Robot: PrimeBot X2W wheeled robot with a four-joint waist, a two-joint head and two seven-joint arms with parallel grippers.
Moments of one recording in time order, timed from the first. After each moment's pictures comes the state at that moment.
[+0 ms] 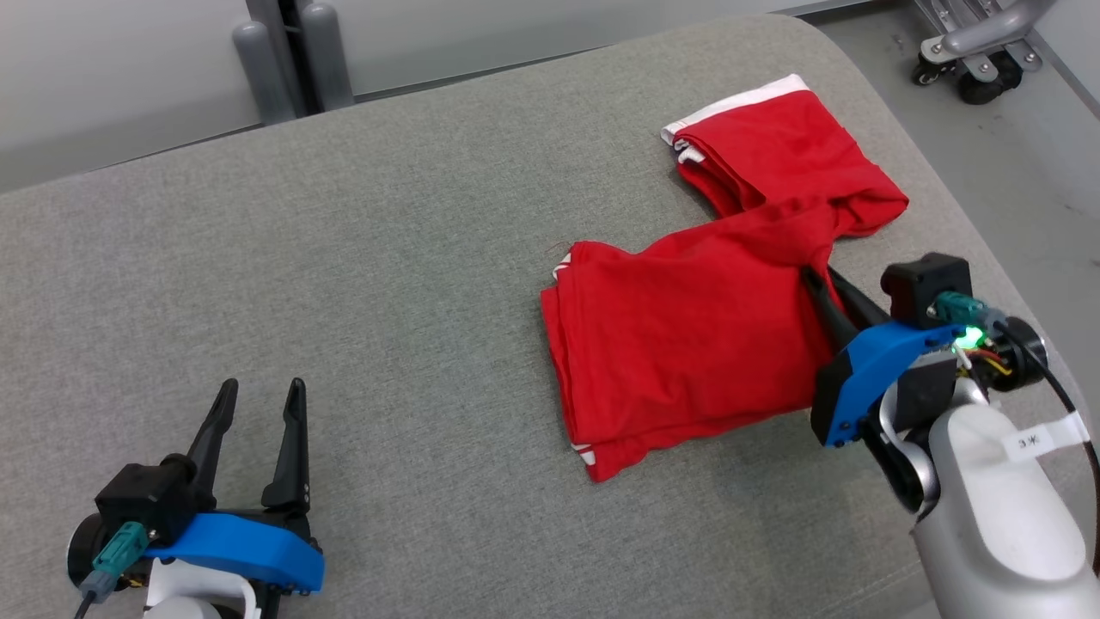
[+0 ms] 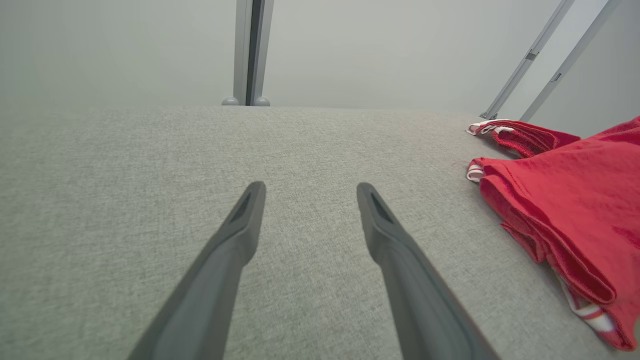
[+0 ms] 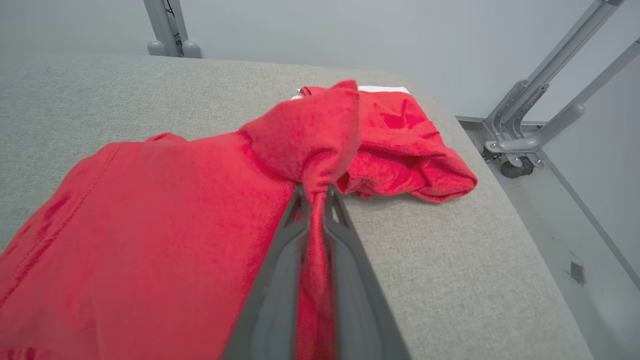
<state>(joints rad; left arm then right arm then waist) -0.09 0.31 -0.23 0.17 -0.47 -0.01 -0.18 -0.45 -0.13 0.08 0.38 0.10 0.13 0.17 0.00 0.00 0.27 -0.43</state>
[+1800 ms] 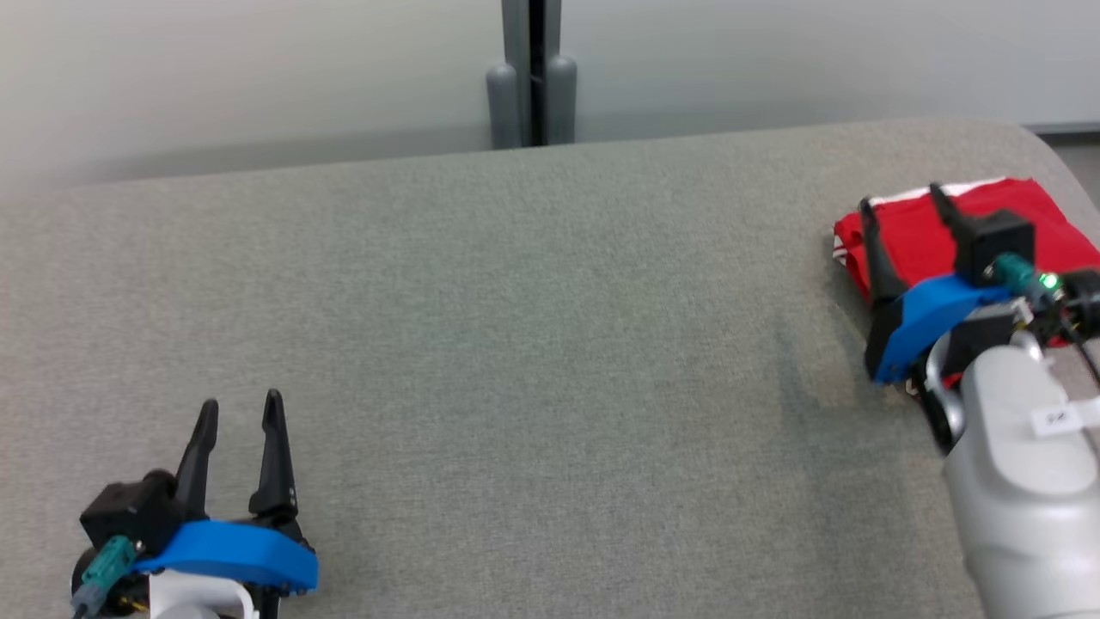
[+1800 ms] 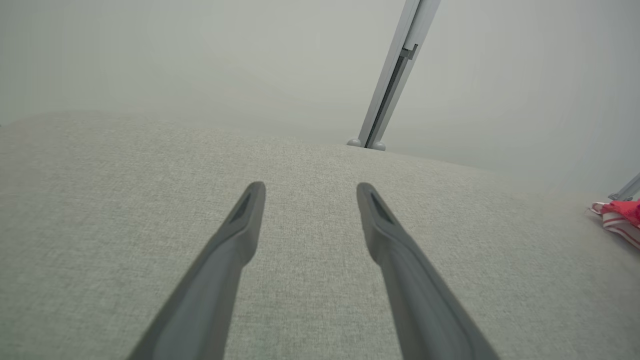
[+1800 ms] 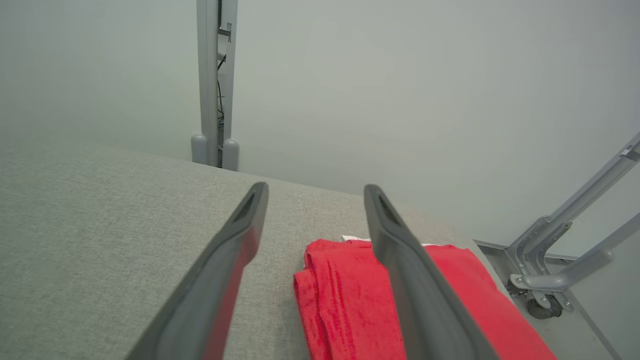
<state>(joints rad) -0.11 0.27 -0.21 0.27 -0.54 0.01 -0.24 -0.71 -0.16 -0.08 0.80 -0.15 0.13 -0.18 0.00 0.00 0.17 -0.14</state>
